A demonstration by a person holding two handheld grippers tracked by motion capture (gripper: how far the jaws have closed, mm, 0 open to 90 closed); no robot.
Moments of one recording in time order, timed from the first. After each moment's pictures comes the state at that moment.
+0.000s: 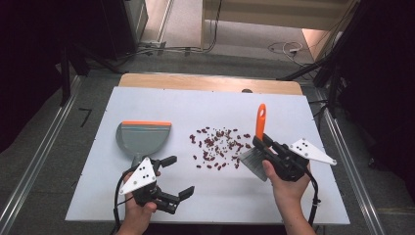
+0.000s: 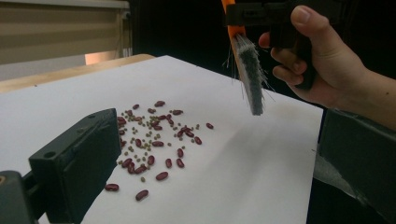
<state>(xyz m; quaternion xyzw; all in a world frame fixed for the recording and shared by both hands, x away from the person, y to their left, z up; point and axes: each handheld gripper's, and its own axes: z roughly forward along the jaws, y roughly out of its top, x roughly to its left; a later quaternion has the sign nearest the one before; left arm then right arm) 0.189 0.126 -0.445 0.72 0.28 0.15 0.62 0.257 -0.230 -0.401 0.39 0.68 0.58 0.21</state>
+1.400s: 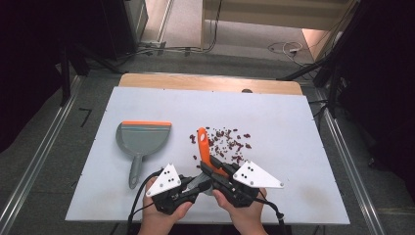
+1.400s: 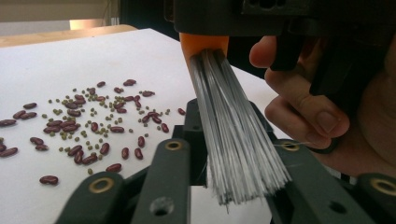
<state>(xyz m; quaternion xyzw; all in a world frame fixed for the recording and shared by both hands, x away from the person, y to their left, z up) 0.181 0.081 -0.443 0.73 0.31 0.10 0.60 0.199 -0.126 -0.407 0.28 0.72 0.61 0.17</state>
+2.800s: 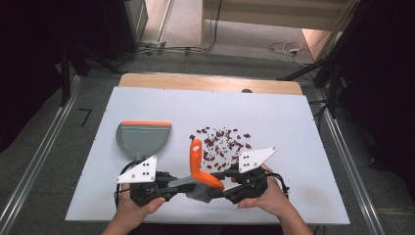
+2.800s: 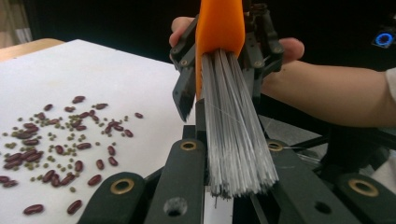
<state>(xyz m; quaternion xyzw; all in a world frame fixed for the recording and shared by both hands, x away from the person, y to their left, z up) 0.198 0.134 -0.426 0.77 0.16 0.01 0.62 0.250 -0.158 -0.418 0.08 0.85 0.50 -0.10</state>
